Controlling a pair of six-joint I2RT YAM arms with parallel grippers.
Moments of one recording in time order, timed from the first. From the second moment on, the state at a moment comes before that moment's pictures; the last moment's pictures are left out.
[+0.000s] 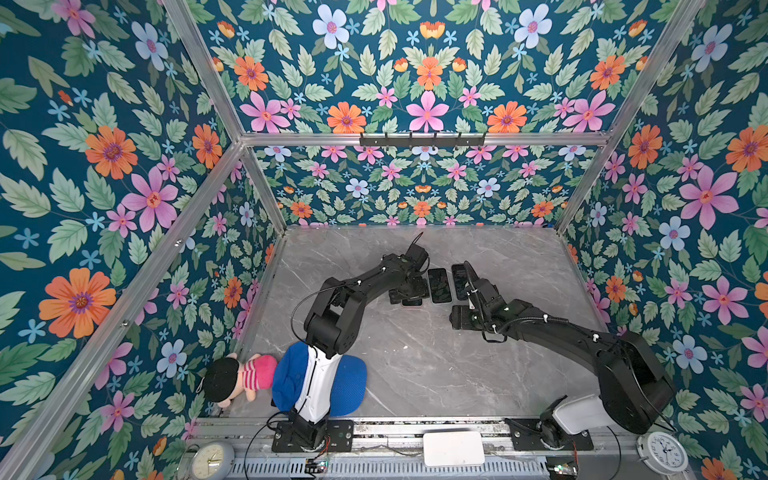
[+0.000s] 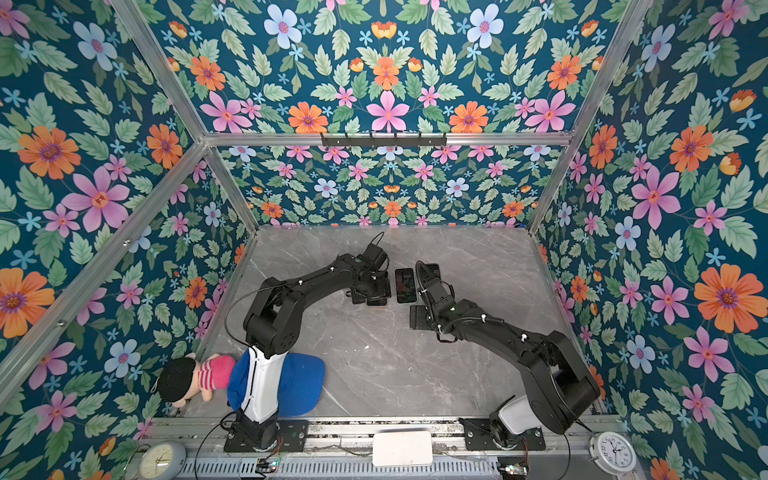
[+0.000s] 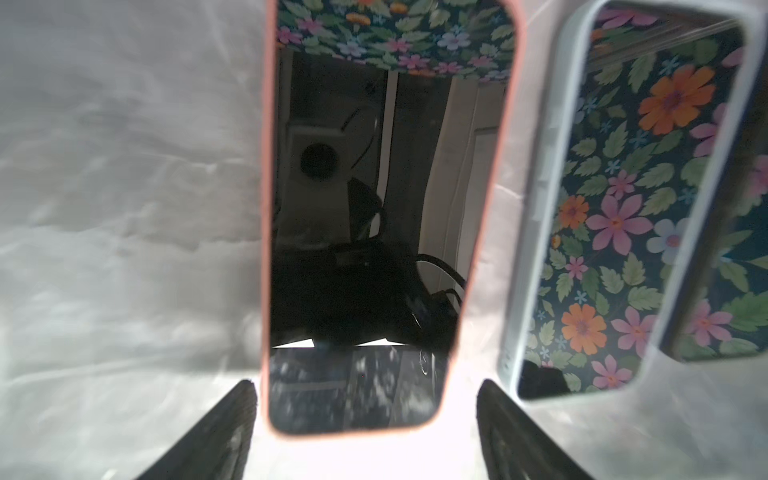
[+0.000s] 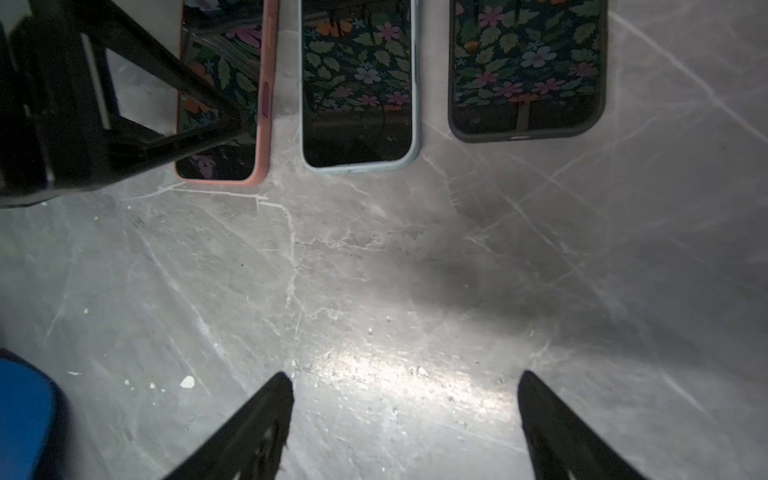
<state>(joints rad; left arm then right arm) -0.64 2.10 1.62 -0.76 0.00 -0.71 0.59 1.45 0.86 -0.40 0.03 0.57</state>
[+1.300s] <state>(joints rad) -0.35 1.32 0.67 0.03 -0.32 -0.18 0.14 1.18 0.27 0.45 0.28 -0.01</state>
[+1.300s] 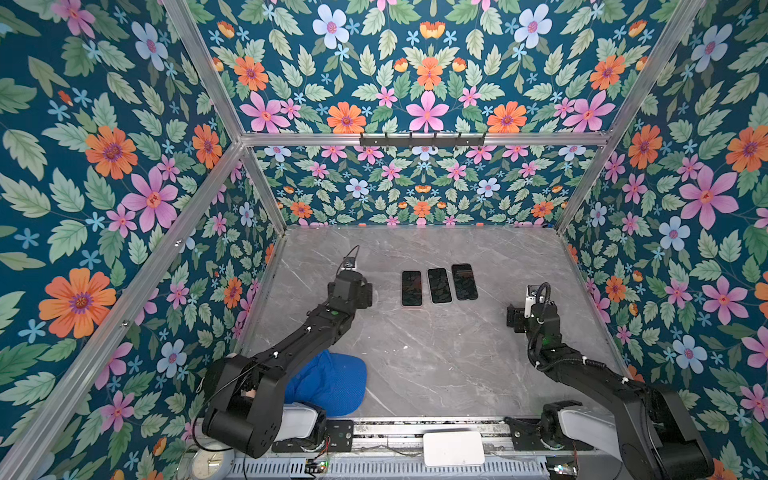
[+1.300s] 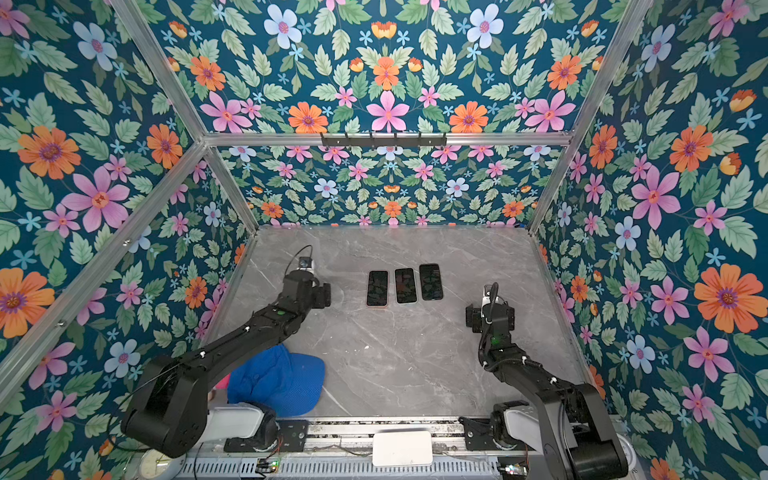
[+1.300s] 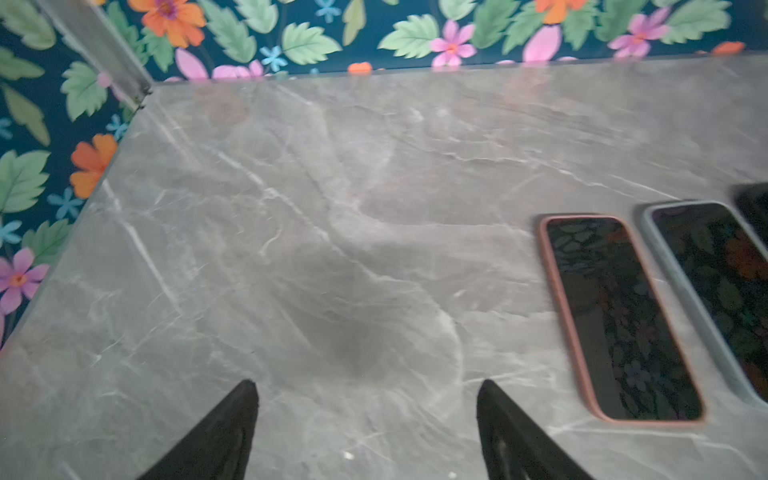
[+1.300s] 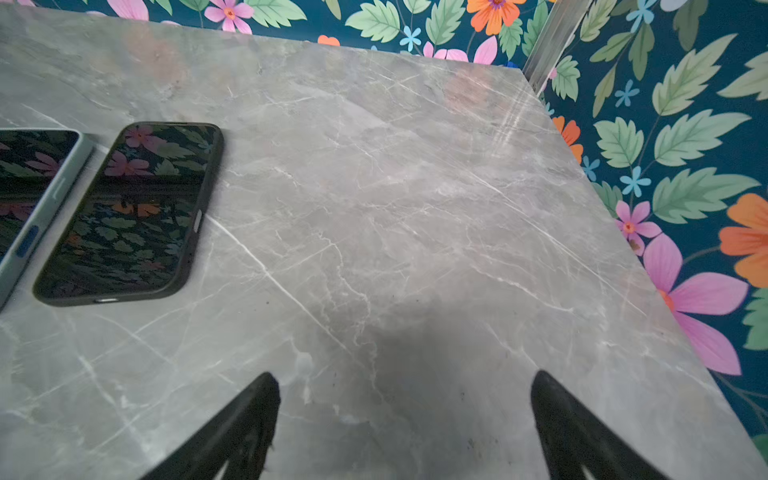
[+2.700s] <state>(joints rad) 0.02 1.61 0.28 1.13 -0.02 -0.02 -0.02 1.44 0.30 0.77 0.02 0.06</state>
